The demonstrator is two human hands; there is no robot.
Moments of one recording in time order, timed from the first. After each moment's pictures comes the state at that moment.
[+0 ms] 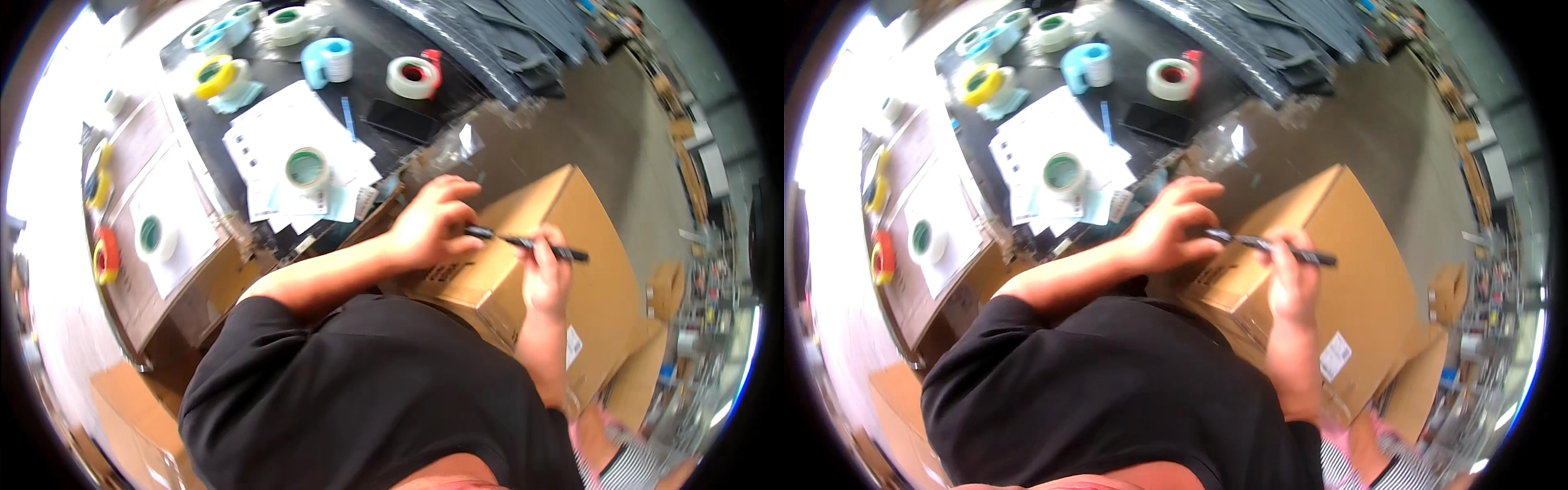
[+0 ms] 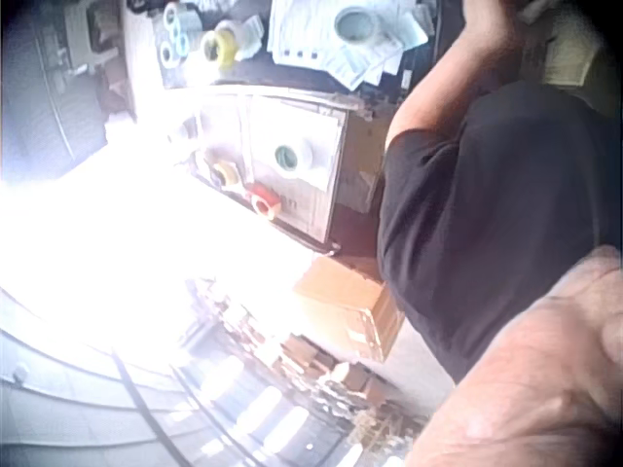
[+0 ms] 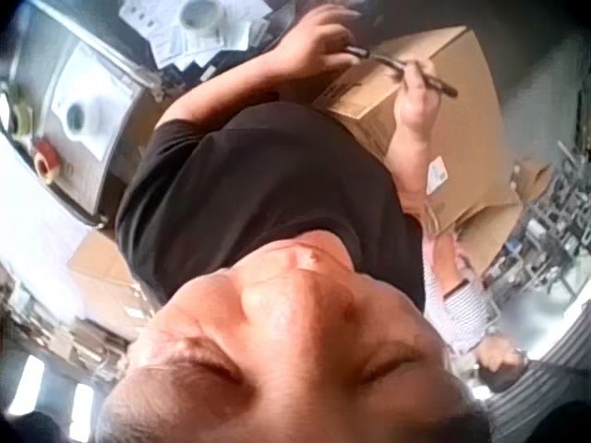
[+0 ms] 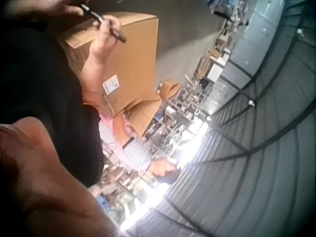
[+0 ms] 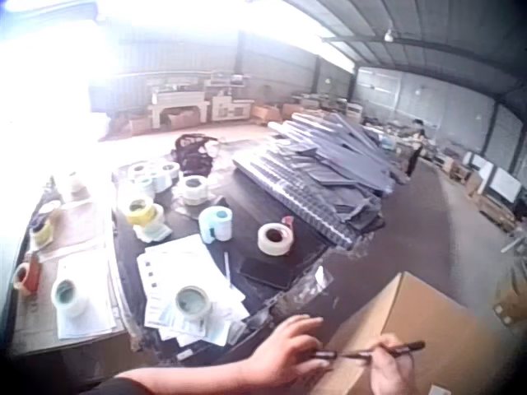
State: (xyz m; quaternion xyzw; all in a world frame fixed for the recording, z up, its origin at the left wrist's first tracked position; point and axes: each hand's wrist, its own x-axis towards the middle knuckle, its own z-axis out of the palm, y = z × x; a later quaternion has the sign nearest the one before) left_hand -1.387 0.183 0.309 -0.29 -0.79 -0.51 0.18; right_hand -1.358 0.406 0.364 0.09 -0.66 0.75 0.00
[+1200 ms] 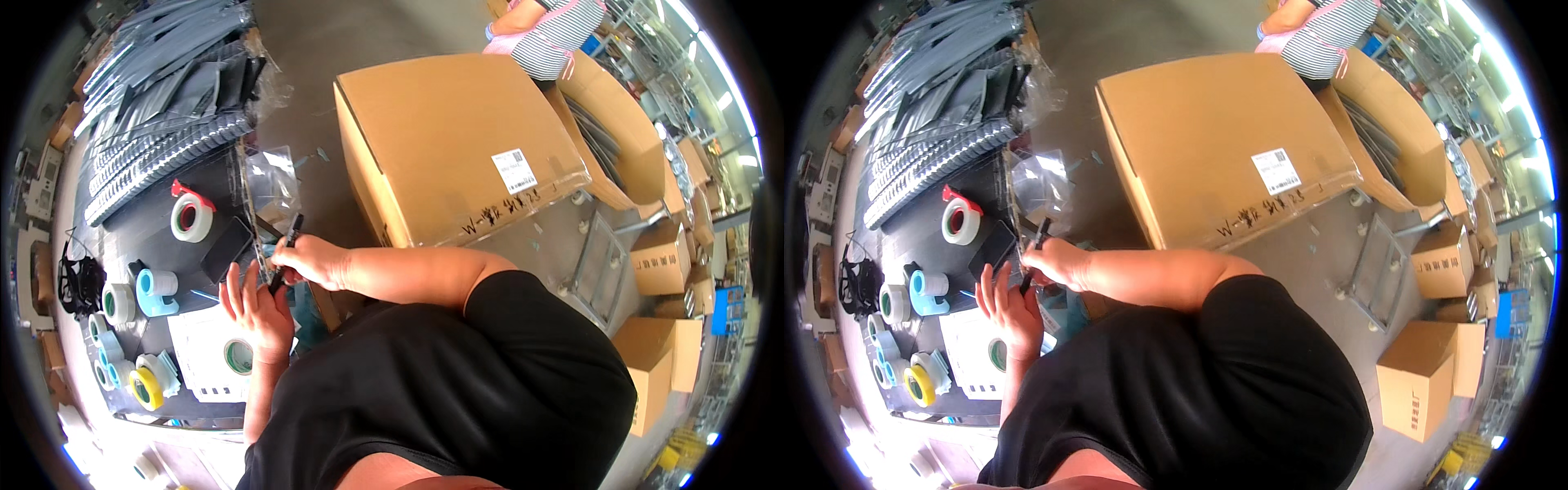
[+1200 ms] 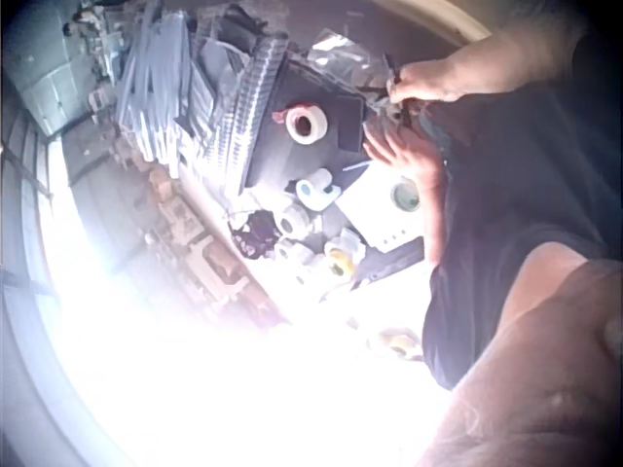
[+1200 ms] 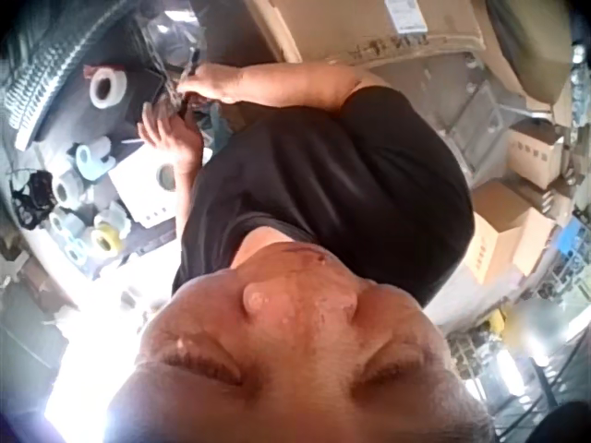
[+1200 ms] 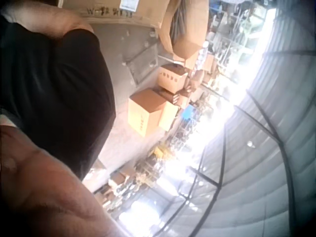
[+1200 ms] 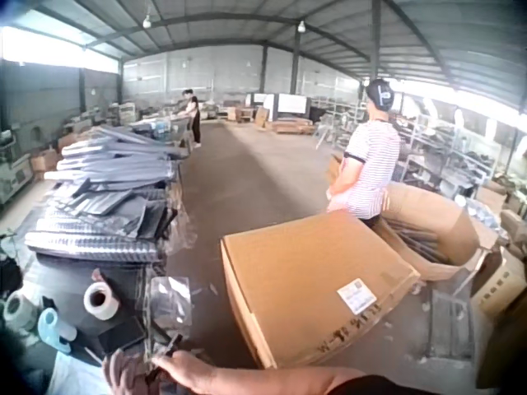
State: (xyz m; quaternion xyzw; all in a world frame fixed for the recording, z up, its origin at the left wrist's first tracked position) left_hand -1.449 0.140 0.322 -0.40 -0.87 -0.15 0.24; right_hand -1.438 0.305 0.302 -0.13 -0.50 0.85 -0.11
